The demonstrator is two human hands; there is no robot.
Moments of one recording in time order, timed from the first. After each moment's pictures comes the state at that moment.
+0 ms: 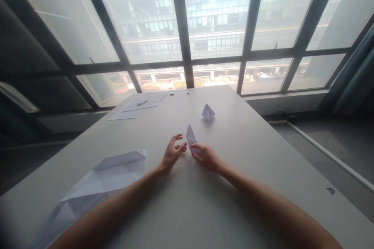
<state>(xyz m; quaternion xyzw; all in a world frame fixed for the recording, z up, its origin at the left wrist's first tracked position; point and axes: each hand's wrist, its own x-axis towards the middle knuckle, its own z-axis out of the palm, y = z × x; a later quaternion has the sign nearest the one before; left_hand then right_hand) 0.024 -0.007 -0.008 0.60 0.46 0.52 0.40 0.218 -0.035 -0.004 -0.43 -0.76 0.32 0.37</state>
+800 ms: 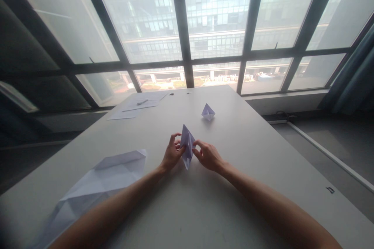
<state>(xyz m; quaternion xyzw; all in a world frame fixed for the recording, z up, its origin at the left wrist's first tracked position) 0.026 -0.014 -0.003 0.62 0.41 0.50 0.44 0.222 -0.037 0.009 -0.45 -0.79 0.19 0.36</state>
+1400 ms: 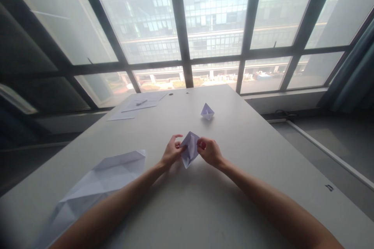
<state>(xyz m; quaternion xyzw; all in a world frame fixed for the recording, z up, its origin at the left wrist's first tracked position) 0.024 -0.012 0.003 0.58 0.45 0.47 0.49 0.225 -0.026 0.001 -0.50 -0.72 0.21 0.44</state>
